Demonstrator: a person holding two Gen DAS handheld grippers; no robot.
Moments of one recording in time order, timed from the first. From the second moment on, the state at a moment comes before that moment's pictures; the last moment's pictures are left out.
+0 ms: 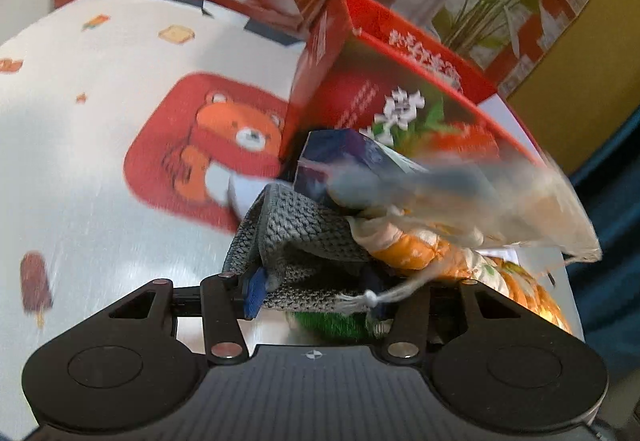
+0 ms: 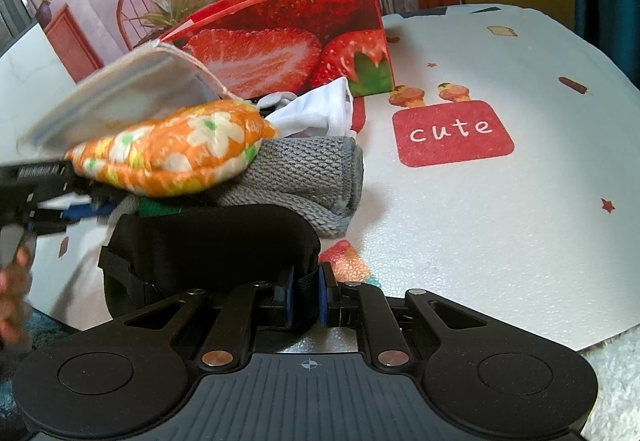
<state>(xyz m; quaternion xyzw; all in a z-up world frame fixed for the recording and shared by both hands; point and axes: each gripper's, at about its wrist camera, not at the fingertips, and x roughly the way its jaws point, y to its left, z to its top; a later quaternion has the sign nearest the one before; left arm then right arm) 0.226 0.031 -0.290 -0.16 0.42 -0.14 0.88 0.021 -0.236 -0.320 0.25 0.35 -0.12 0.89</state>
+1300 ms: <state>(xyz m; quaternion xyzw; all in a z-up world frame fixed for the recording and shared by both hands) 0.142 -0.010 -0.289 0.07 0.41 -0.25 0.87 0.019 -0.237 -0.317 0.25 0.35 -0.11 0.90</state>
